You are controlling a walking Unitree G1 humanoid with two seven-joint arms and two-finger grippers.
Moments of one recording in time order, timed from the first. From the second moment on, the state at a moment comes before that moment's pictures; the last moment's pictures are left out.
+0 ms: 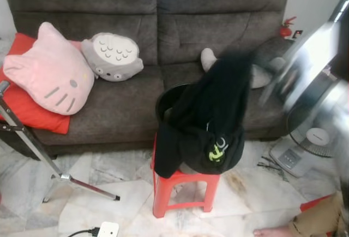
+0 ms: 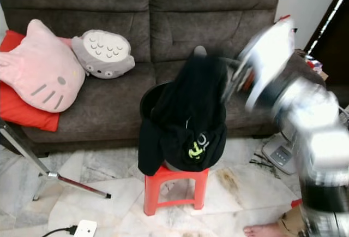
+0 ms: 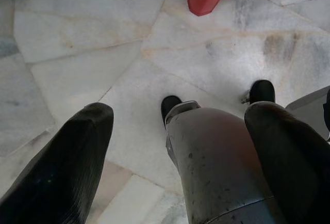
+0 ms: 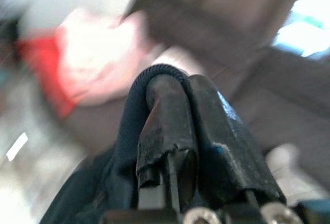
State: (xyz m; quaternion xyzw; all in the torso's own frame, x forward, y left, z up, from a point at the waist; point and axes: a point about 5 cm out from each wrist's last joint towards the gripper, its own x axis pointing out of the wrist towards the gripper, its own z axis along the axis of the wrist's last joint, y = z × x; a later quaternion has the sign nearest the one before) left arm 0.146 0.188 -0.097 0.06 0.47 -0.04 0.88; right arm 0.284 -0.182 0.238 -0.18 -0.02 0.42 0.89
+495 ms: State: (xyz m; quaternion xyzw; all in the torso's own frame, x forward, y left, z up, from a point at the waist) left arm 0.145 0.187 -0.097 0.06 0.47 -0.04 0.88; right arm 0.264 -0.172 0.192 -0.21 0.08 0.49 0.84
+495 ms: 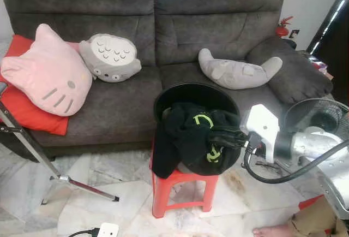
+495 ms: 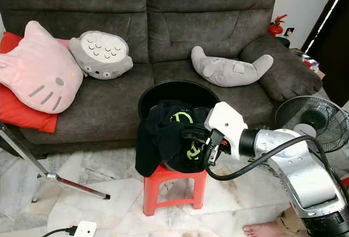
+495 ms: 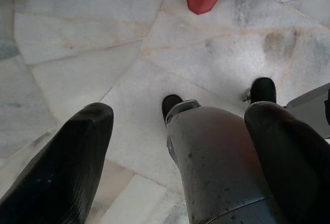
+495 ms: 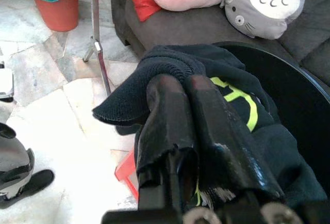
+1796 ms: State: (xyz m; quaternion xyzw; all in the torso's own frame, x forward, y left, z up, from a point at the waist) left arm 0.146 0.185 -0.098 0.07 0.48 -0.05 0.88; right arm 0.292 -0.147 0.157 -0.24 0.08 0.51 0.82
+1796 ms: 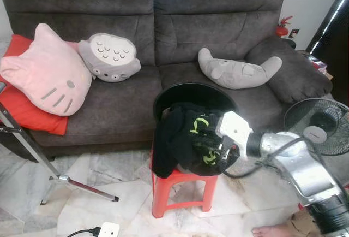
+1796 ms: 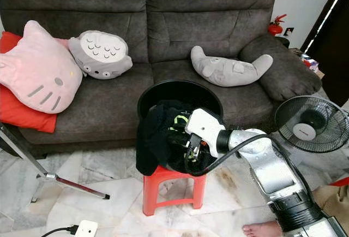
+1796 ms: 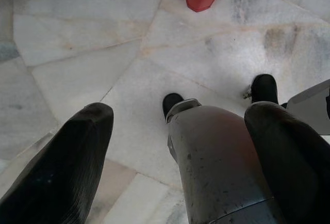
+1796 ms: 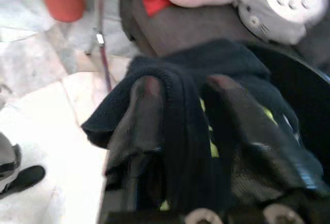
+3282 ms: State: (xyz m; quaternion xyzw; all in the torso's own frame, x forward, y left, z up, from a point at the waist) left arm 0.145 0.186 -0.098 0.08 0.48 -0.05 0.87; right arm 0.252 -0.206 0.046 0.20 0.20 0.01 0.96
